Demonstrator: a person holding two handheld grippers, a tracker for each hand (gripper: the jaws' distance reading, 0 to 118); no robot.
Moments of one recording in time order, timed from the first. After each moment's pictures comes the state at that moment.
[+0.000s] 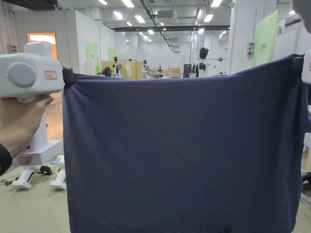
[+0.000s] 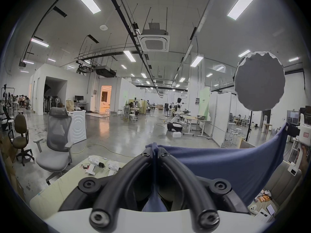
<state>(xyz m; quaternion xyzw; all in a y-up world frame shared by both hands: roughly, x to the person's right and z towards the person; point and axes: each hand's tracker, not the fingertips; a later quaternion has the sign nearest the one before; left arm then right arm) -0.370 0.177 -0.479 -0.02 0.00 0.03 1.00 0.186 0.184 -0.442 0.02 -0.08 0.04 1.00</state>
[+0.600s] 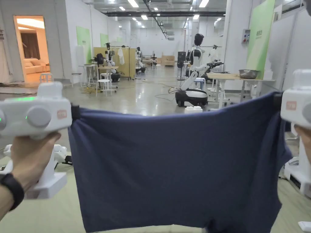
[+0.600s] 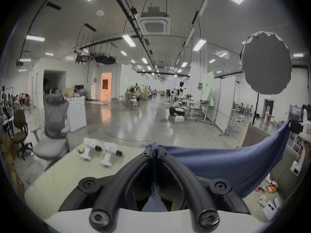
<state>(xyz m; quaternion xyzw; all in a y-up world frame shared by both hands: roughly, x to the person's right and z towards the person) -0.358 0.038 -0.535 -0.11 0.00 0.05 0.99 0.171 0.066 -0.507 -0.06 -0.08 0.02 0.99</state>
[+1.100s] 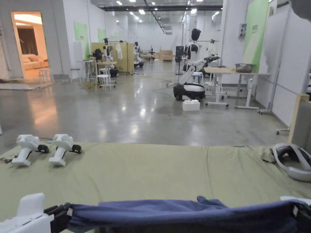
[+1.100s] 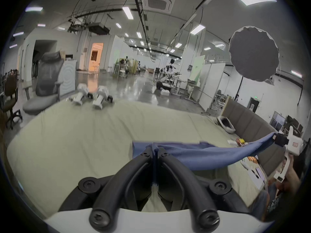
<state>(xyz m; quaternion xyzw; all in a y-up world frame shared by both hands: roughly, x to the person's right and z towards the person) -0.397 -0.162 -0.301 -0.21 -0.08 0.11 0.97 0.218 -0.141 -0.265 -0.15 -0.02 -0.10 0.98</state>
